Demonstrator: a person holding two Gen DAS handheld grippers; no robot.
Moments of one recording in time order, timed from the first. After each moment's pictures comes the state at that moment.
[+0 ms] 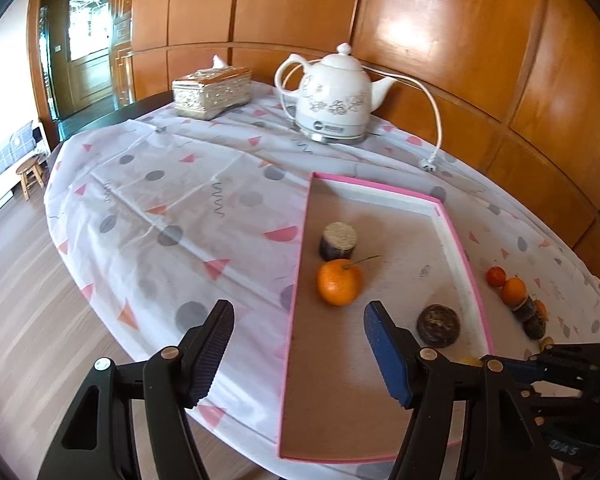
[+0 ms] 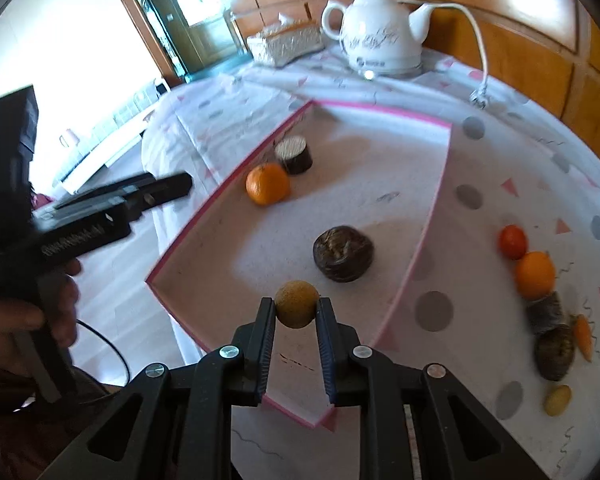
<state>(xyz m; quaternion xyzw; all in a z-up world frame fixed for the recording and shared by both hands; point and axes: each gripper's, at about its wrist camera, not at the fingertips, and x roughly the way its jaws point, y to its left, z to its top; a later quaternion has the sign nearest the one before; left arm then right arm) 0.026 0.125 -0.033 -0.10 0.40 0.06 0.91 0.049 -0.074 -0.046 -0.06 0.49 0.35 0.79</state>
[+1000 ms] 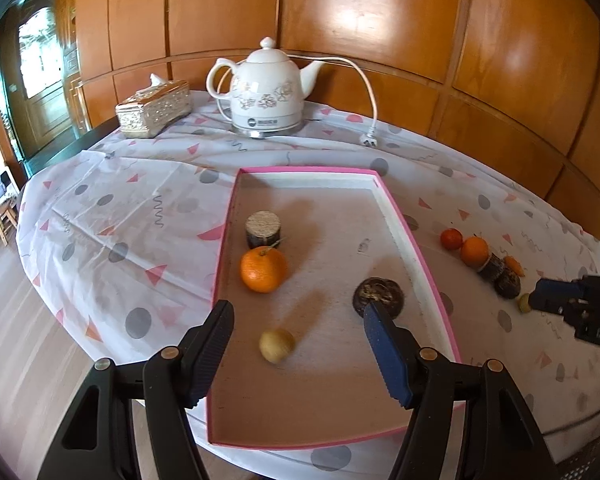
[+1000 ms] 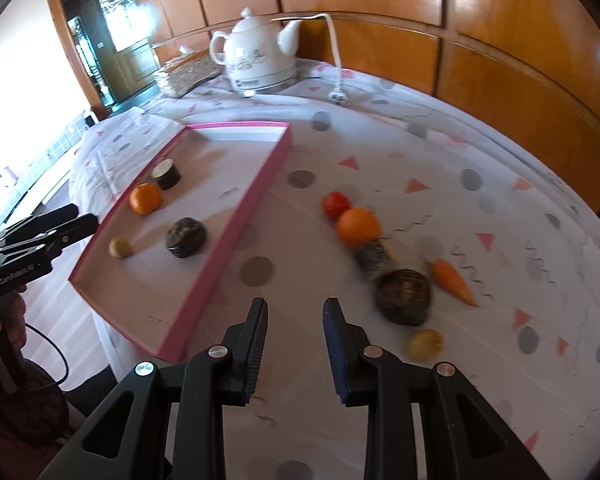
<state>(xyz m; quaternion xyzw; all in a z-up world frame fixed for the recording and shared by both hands) 0.026 0.064 -0.028 -0.03 0.41 -0.02 0.91 0.053 -0.197 -0.026 -0.04 0.48 0.21 0.85</state>
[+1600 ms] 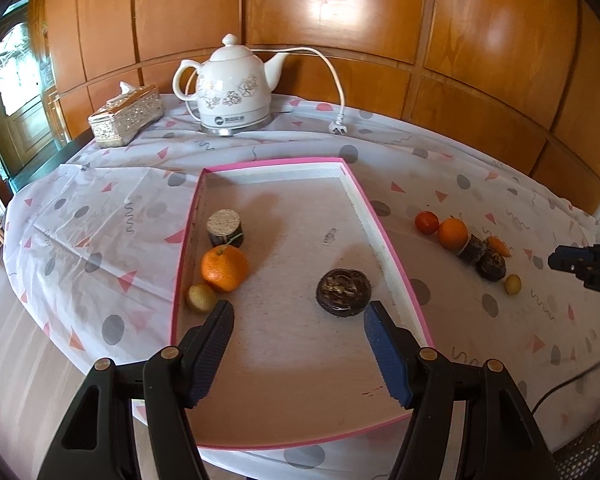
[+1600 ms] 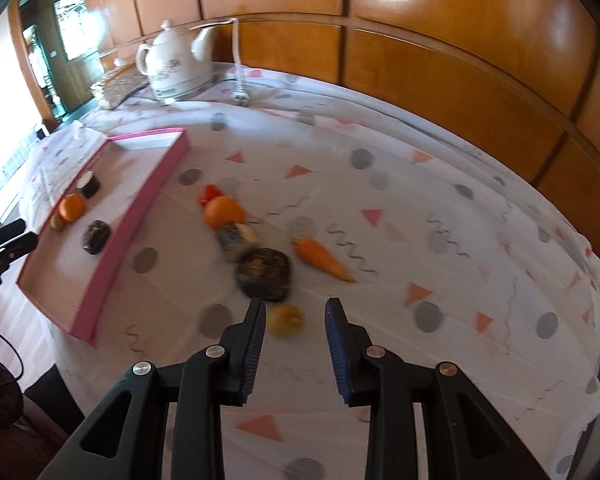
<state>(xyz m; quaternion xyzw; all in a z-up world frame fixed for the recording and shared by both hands) 0.029 0.034 -0.030 0.00 0.42 -0.05 0.91 0.060 -0.285 -0.025 -0.05 0.48 0.12 0.87</state>
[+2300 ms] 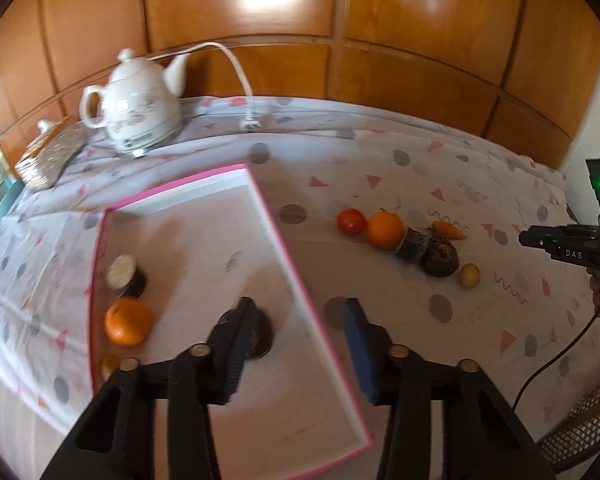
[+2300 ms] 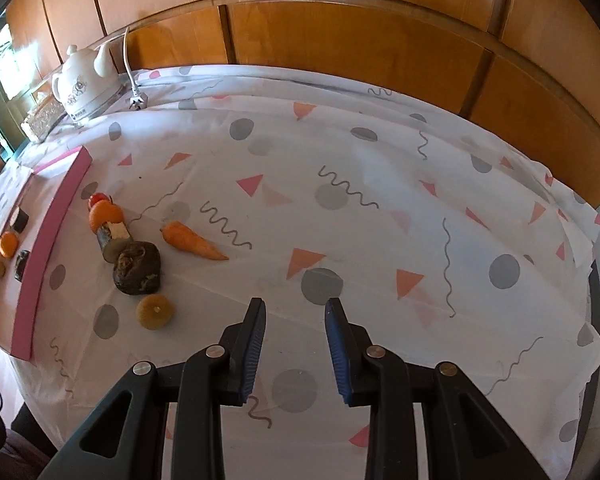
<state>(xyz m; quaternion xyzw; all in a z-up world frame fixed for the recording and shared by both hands) 0.073 -0.040 -0.031 0.06 0.45 -0.15 0.88 0.073 -0.366 -0.053 0.01 0.51 0.03 0.86</state>
